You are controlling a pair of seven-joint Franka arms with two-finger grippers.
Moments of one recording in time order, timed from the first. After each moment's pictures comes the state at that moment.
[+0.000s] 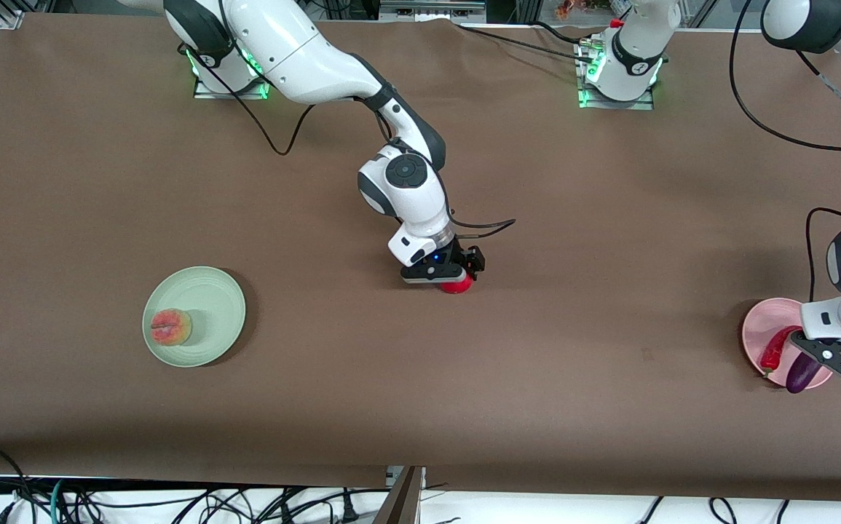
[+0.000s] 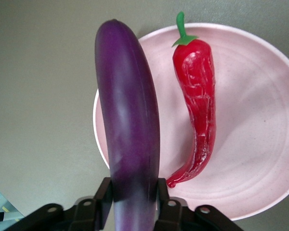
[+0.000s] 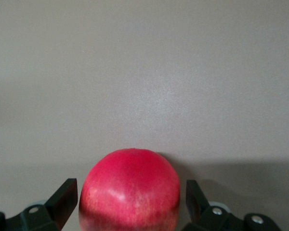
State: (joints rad) left arm 0.45 0.84 -0.15 -1.38 0.66 2.30 0.74; right arm 0.78 0.97 0.03 -1.31 -0.04 2.67 0.91
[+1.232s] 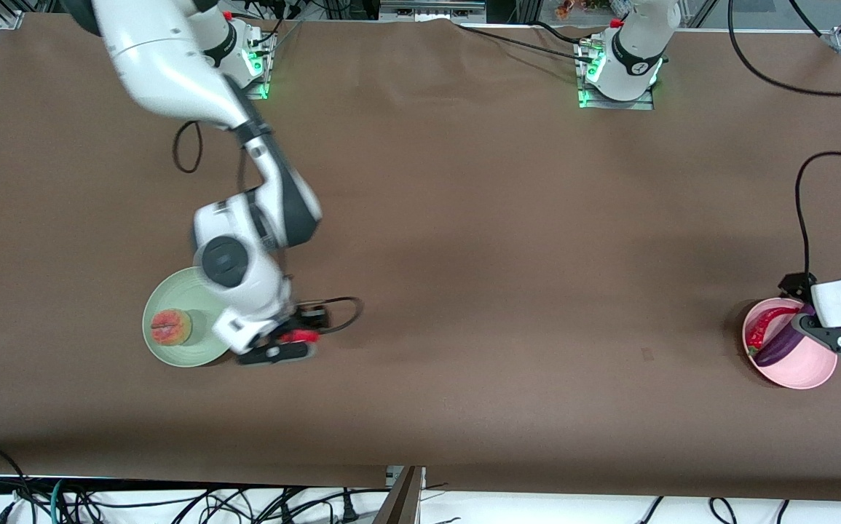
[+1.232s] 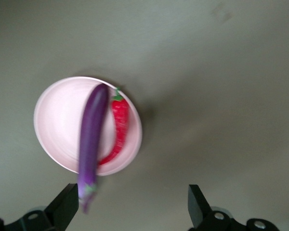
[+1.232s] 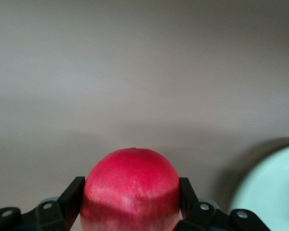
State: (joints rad) left arm 0.42 0.59 -0.34 -1.32 0.37 1.71 0.60; right arm 0.34 0.79 -0.02 -1.28 0.00 2.12 0.15
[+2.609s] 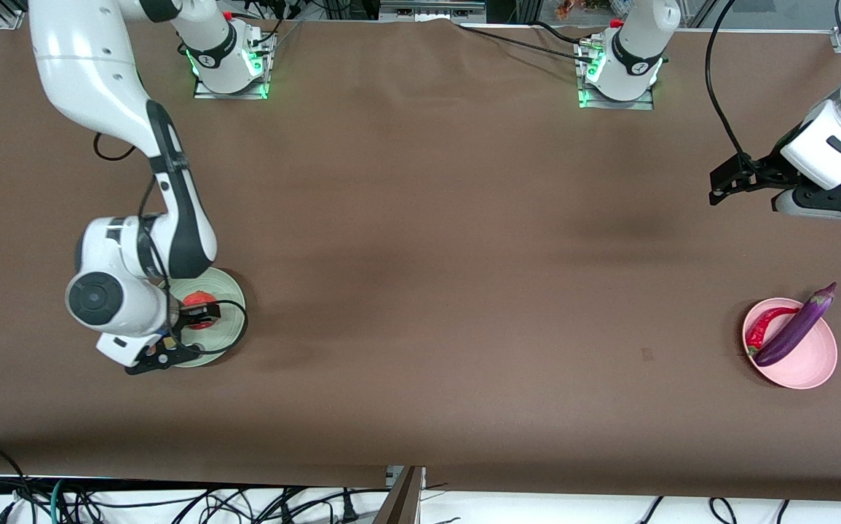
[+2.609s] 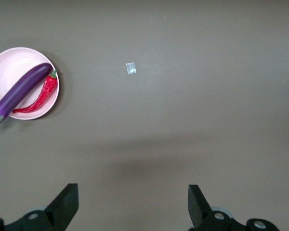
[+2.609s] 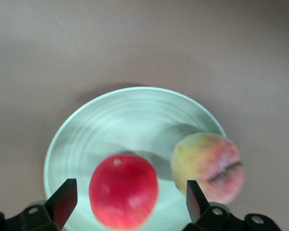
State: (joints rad) left arm -0.05 -0.01 0.00 -1.72 -0.02 1.71 0.01; right arm 0.27 0.70 -0.20 -1.41 0.00 2.03 -0.17
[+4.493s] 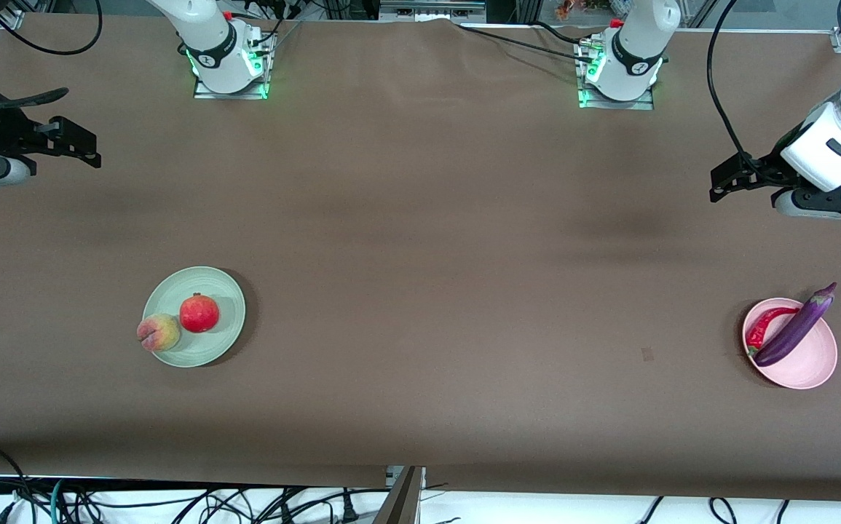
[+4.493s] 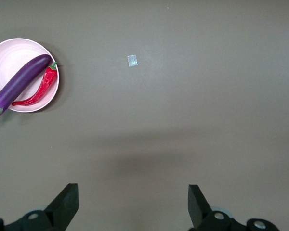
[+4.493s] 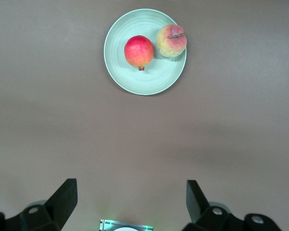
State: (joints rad) left arm -0.05 0.00 0.00 -1.71 -0.01 1.68 0.01; right arm 0.08 0.01 -0.05 -1.59 -0.01 1.51 -0.11
